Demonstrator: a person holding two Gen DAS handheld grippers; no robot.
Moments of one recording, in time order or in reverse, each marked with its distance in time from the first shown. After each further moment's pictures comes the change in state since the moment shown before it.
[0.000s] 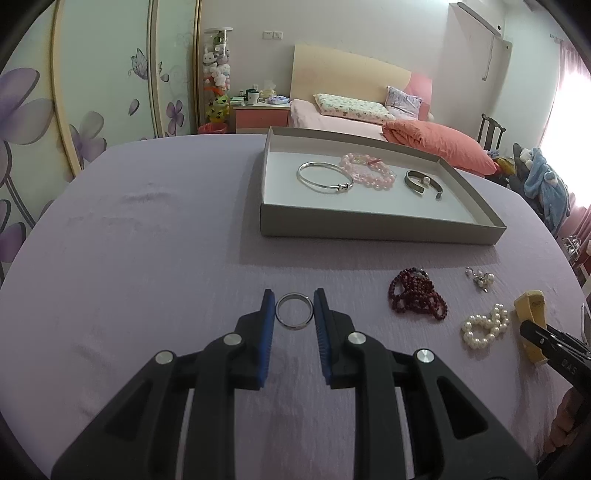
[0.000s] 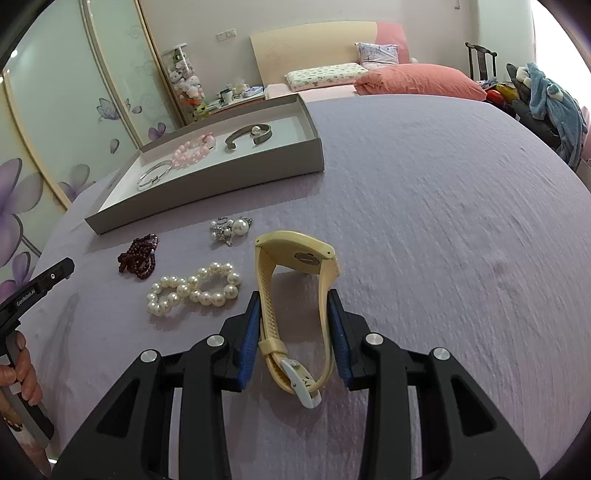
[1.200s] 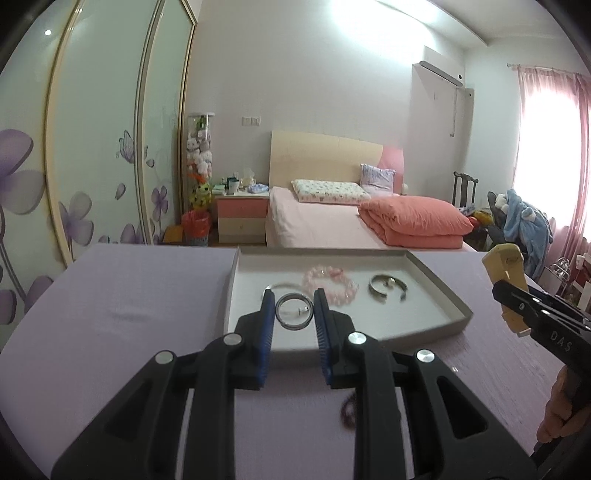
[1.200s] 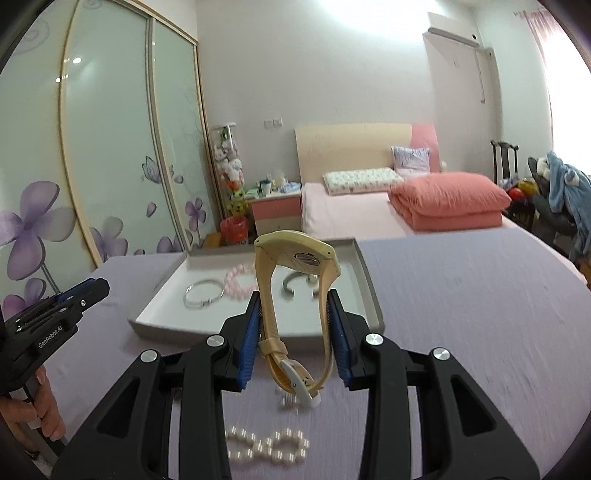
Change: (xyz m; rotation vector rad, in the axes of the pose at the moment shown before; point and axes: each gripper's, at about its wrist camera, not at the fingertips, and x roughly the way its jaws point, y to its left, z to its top) left arm -0.025 -0.039 0.057 0.067 -0.365 -0.049; right arm -0.028 0.055 0.072 -0.160 -0.424 0.080
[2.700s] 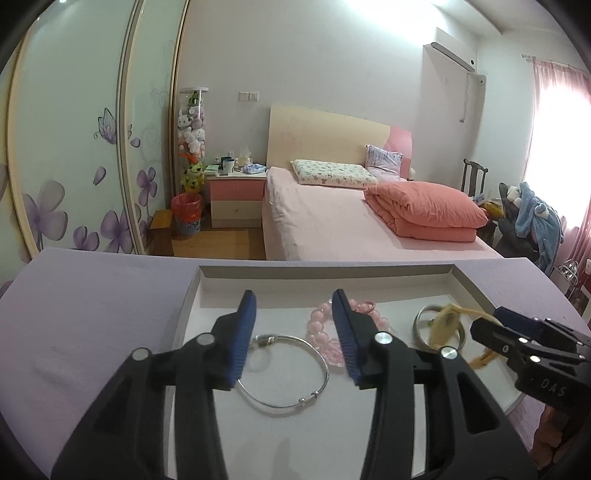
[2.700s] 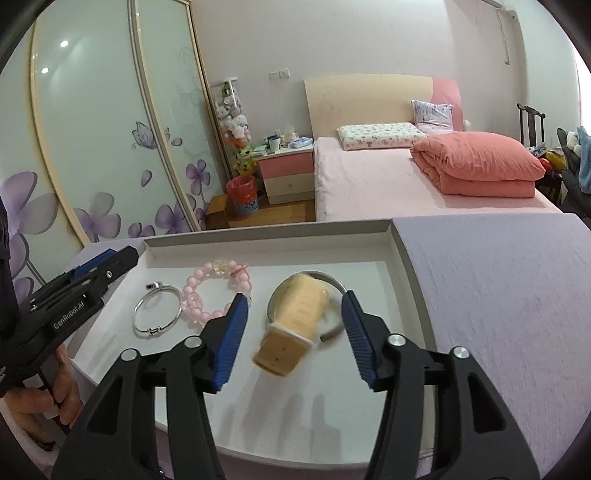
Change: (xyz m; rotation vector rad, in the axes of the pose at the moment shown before) left arm 0.163 0.007 0.035 -0.018 0.089 -0.010; right arm 0.132 -0.012 0.019 0.032 0.201 0.064
